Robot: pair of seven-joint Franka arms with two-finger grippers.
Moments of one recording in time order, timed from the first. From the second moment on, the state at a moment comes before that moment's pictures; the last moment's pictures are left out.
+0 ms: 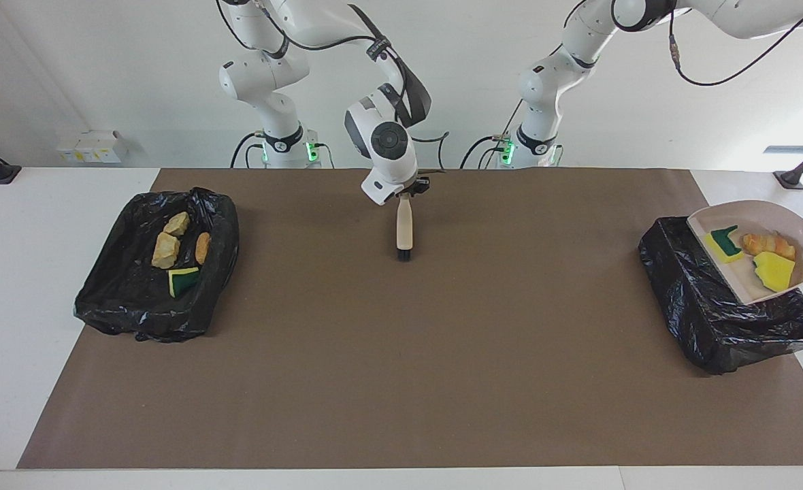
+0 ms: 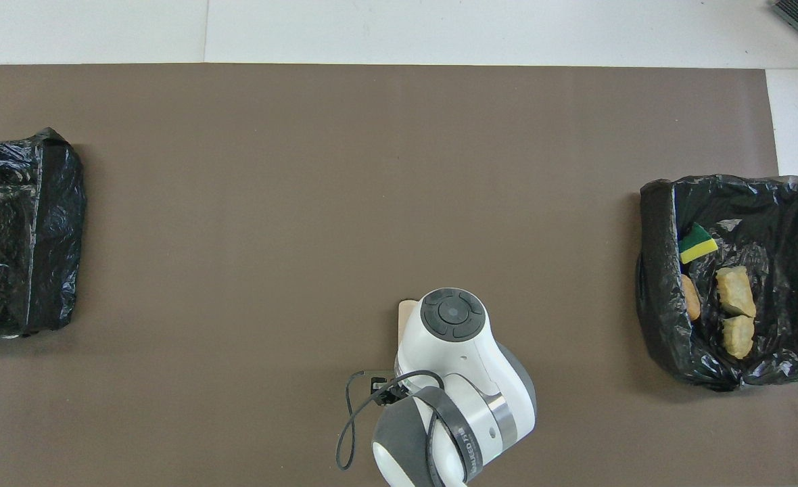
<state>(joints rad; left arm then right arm) 0.51 0.31 -0.03 -1.47 0.43 1.96 1.91 0.58 0.14 0.12 -2.15 0.38 1.98 0.54</state>
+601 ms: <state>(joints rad) 0.38 0.31 -0.03 -1.55 0.90 1.98 1.66 0.46 0.14 0.10 -2.10 0.22 2.11 0.54</state>
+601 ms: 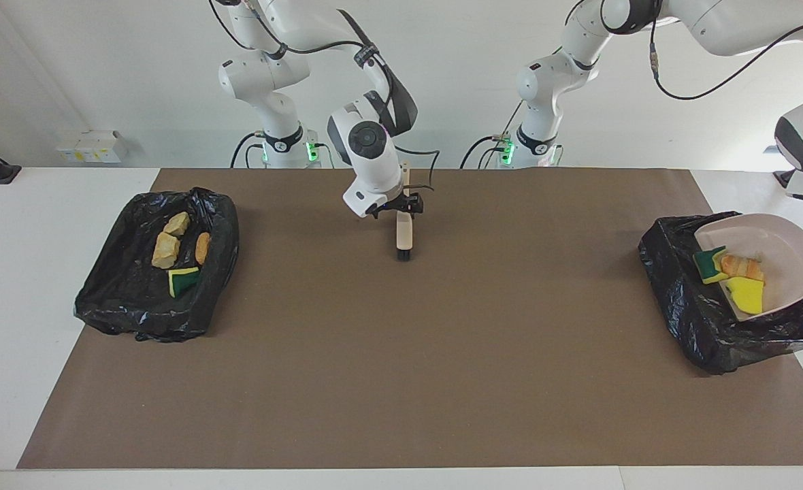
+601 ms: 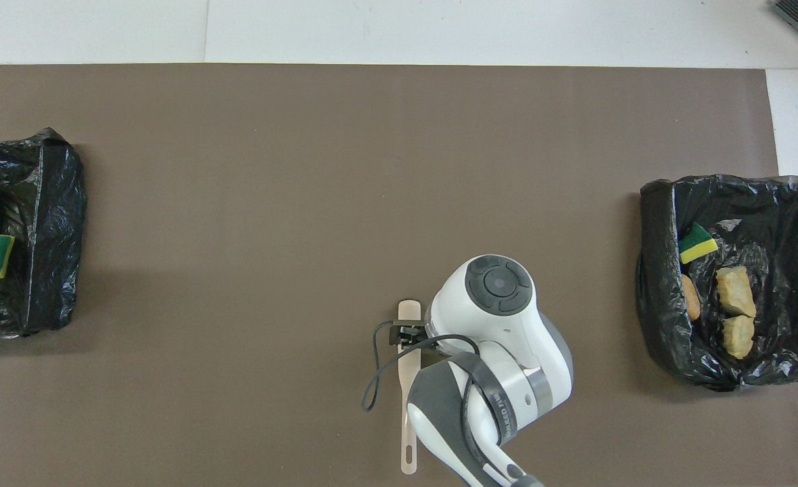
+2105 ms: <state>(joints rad) 0.31 0.21 -0.05 -1.57 0.46 1.89 1.56 -0.02 -0.08 0.09 -1.70 -0.07 1.68 0.45</state>
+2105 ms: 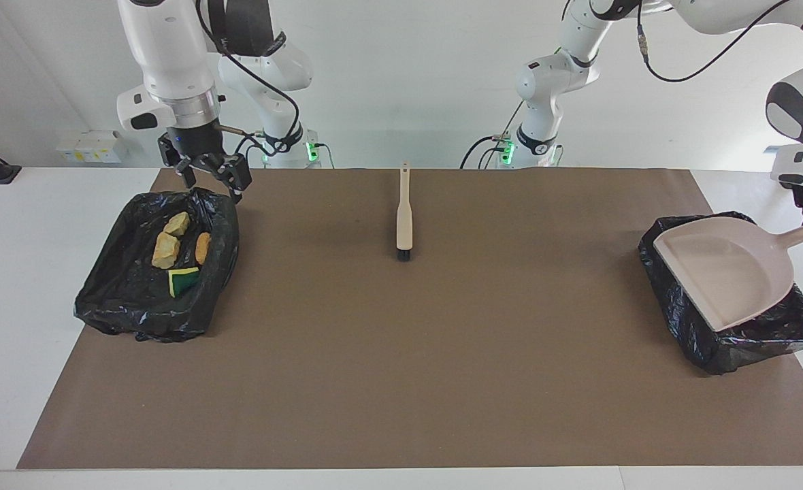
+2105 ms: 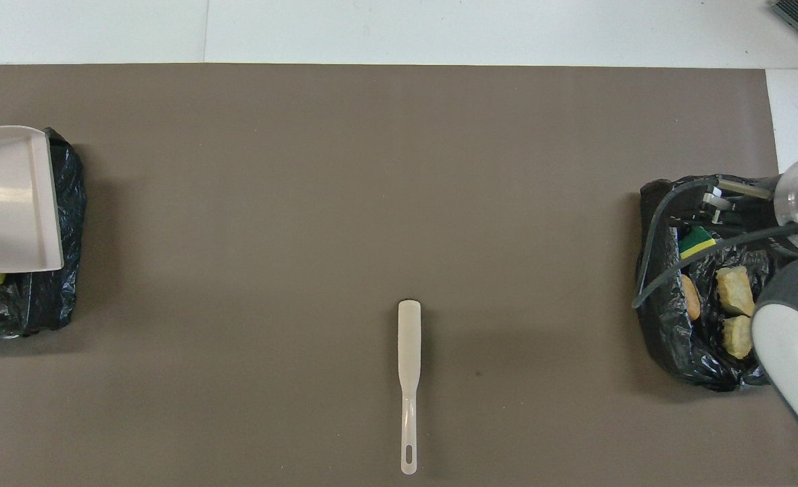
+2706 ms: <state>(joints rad) 0.08 0.19 -0.06 -1.74 0.33 1.84 0.77 -0.05 -0.10 0.03 -1.70 -0.03 1.64 0.24</state>
